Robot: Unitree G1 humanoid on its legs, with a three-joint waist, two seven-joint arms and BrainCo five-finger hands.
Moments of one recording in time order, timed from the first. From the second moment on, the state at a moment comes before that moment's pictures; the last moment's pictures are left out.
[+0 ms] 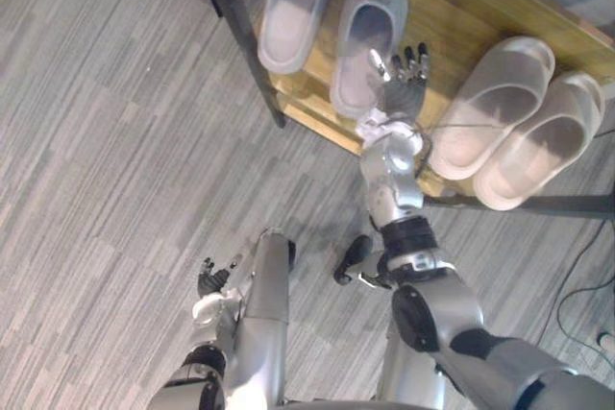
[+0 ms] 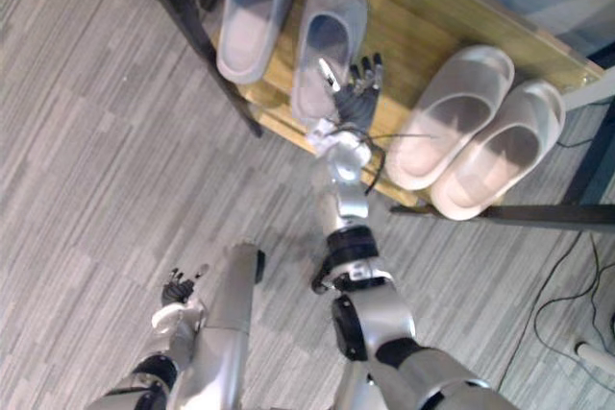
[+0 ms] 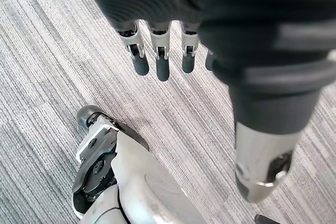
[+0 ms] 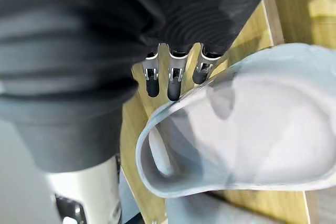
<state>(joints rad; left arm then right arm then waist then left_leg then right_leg) -0.26 0.05 0.21 1.01 -0.31 -0.20 0.26 -0.94 0.11 -0.12 0.53 0.48 -0.23 -0.46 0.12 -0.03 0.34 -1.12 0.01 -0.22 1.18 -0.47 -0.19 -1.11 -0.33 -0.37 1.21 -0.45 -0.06</state>
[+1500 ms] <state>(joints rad) -0.06 0.04 0.01 1.02 -0.17 -0.20 0.15 -0.18 -0.04 0.24 0.27 0.07 -0.17 -0.19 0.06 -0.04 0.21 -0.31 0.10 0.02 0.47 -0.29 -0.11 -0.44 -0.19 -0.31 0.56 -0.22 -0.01</state>
